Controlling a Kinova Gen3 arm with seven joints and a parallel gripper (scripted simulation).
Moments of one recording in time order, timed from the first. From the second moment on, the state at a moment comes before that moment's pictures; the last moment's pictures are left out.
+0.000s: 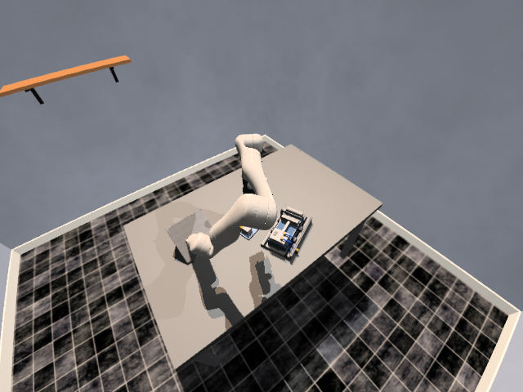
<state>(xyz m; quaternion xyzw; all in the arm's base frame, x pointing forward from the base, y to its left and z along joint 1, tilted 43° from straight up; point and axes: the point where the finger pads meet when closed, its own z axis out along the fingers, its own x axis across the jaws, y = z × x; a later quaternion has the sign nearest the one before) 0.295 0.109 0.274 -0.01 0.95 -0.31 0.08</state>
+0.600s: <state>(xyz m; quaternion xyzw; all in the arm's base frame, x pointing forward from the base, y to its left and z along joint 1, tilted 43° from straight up) 0.290 0.135 0.263 -0.10 0.94 -0.33 0.04</state>
